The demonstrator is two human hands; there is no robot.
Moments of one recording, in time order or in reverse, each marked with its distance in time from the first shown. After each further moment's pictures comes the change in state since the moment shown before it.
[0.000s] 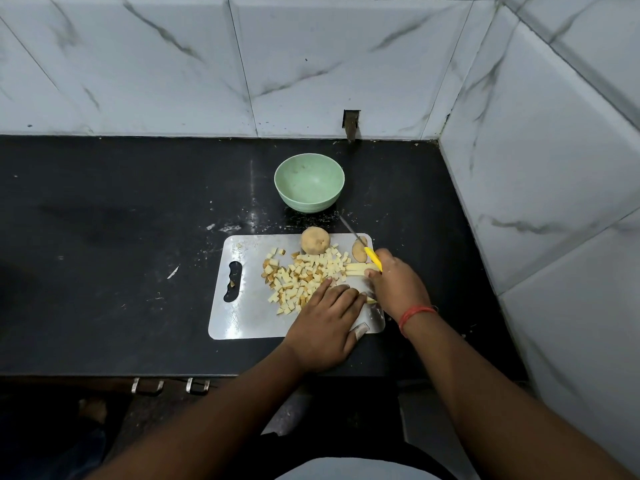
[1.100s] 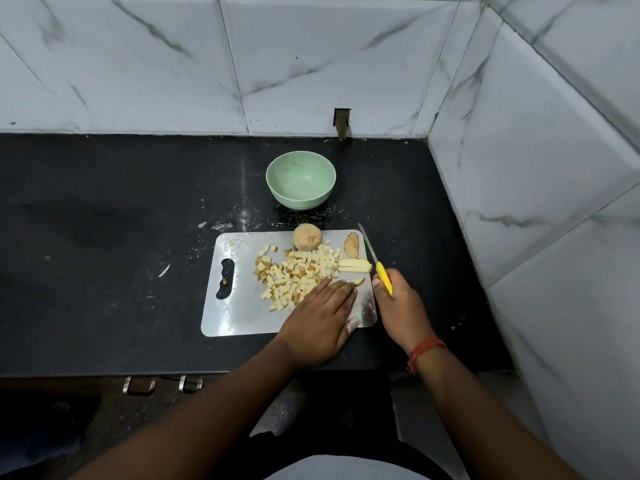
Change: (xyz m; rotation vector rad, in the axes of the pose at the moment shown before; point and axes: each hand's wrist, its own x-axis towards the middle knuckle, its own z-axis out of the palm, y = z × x) left_hand 0.001 -0.001 0.002 0.001 0.013 0.056; right_hand -0.063 -0.002 -0.013 0.413 0.042 0.139
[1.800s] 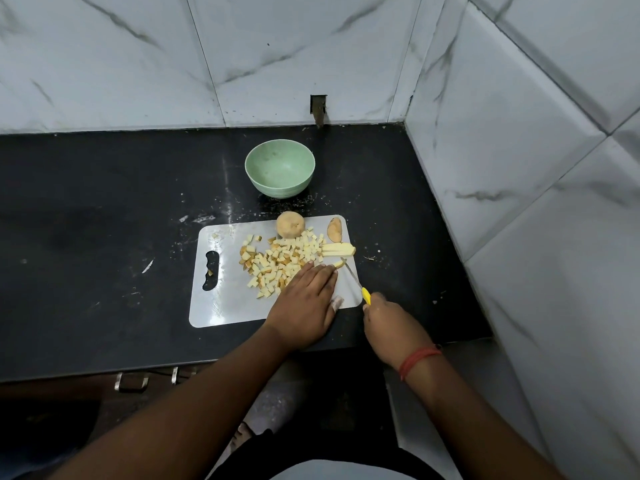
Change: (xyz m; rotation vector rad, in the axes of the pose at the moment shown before) left_hand 0.002 0.001 -0.003 0.016 -0.069 -0.088; right_hand -0.051 0.004 -0.002 -0.588 -0.228 0.107
